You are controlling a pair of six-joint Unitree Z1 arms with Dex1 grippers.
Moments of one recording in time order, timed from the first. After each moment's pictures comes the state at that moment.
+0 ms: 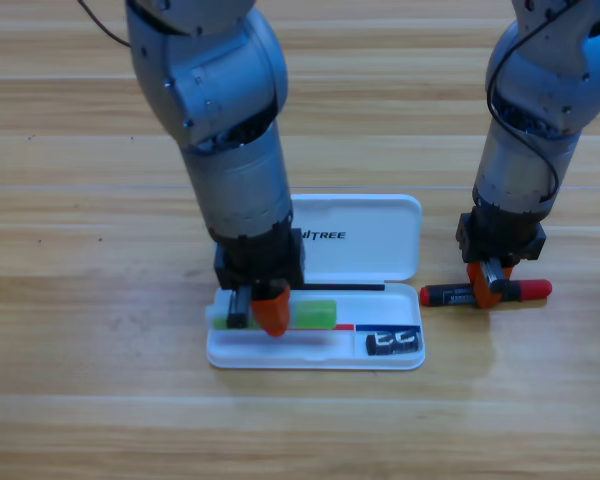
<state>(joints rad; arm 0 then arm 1) -0.89 2.12 -1.63 0.95 -0.03 0.66 0.68 2.22 -1.64 0.96 0.00 -0.99</state>
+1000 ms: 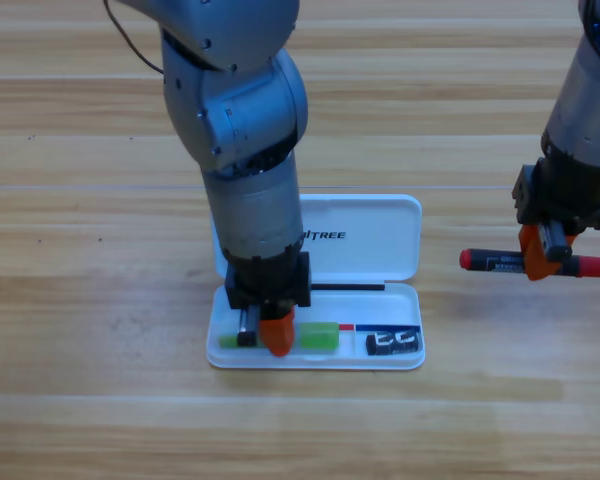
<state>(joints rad) -0.89 2.19 -1.65 0.95 -0.04 0.66 0.69 1.99 -1.59 1.08 0.00 -0.84</state>
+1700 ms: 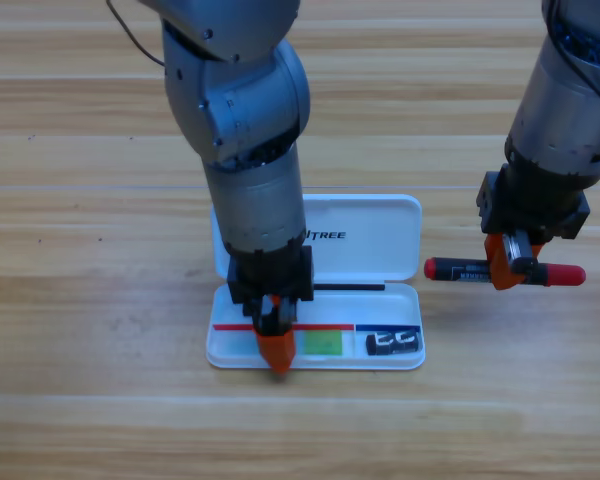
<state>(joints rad) -0.89 2.19 -1.68 0.97 -0.04 0.66 0.79 1.99 -1.64 1.12 0.00 -0.77</state>
